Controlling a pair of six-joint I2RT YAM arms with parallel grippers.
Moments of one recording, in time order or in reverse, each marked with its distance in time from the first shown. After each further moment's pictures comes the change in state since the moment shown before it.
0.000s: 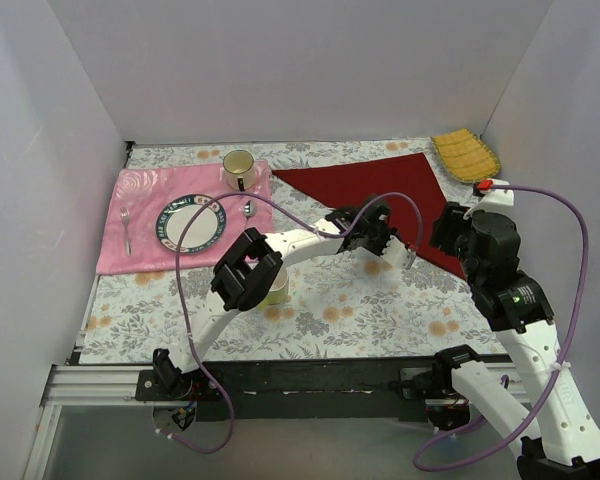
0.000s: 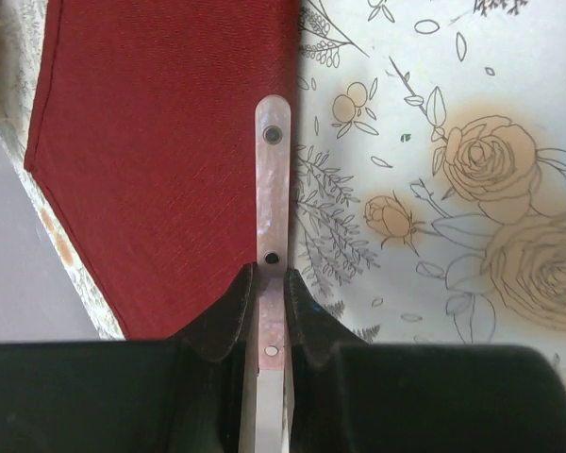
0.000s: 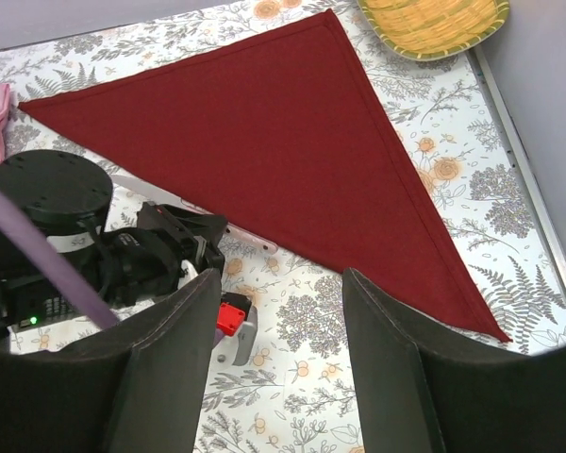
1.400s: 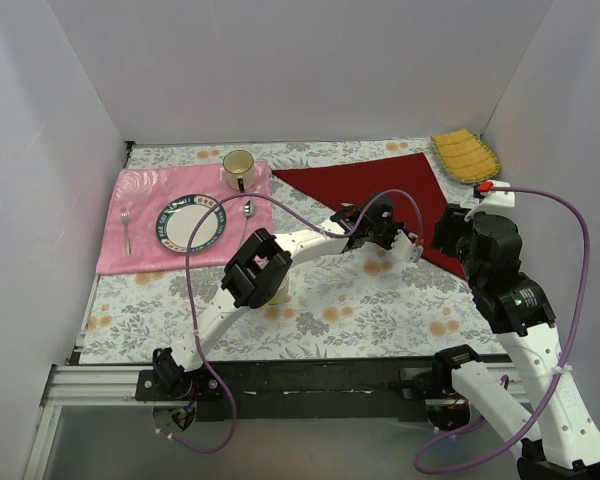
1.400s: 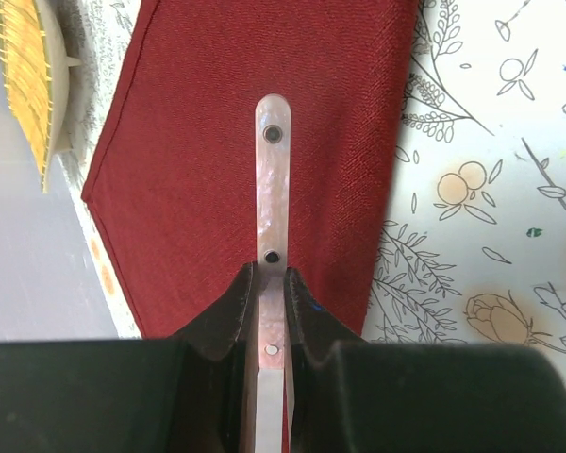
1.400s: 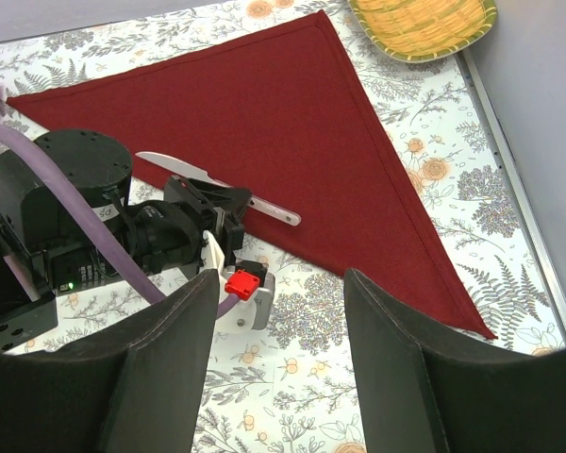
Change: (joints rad) left arm 0.010 0.139 0.119 0.161 0.060 -0.001; right arm 0.000 -0.018 0.000 -0.017 0.012 -0.025
